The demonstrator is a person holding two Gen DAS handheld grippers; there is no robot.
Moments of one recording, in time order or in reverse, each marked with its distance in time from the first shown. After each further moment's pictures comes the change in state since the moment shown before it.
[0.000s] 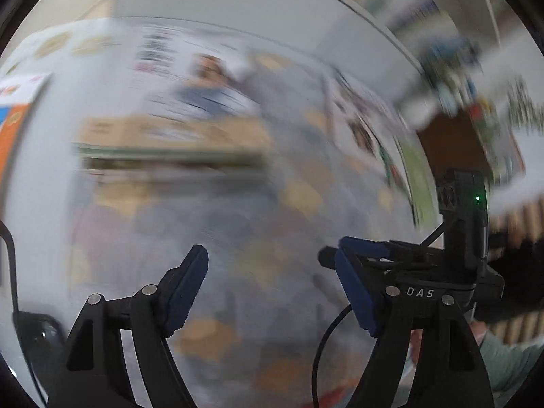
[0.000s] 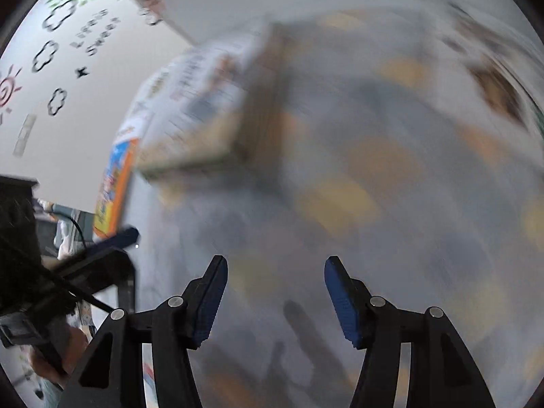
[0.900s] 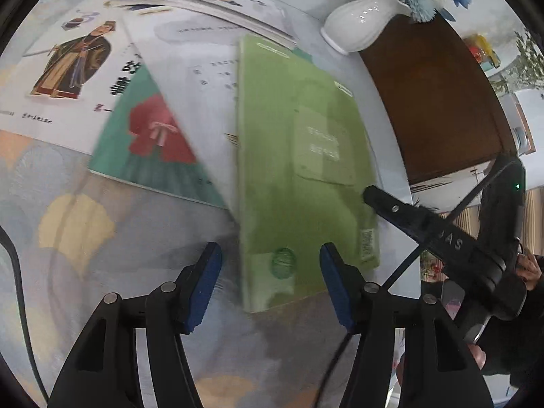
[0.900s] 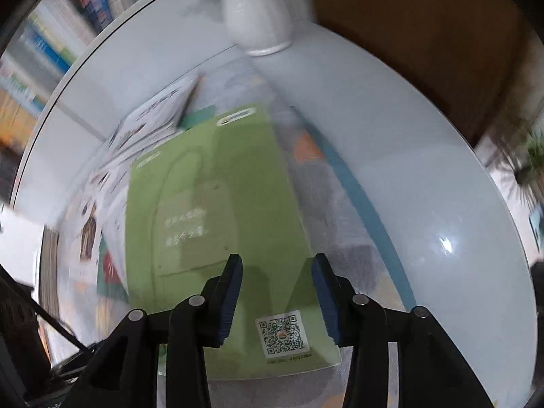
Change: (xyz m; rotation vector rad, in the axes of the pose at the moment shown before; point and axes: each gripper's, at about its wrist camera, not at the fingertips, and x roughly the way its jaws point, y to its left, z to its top) left arm 0.236 -0.296 0.023 -0.004 0.138 -0.106; right arm -0.196 -0.383 0.001 0.380 -0.311 -0.289
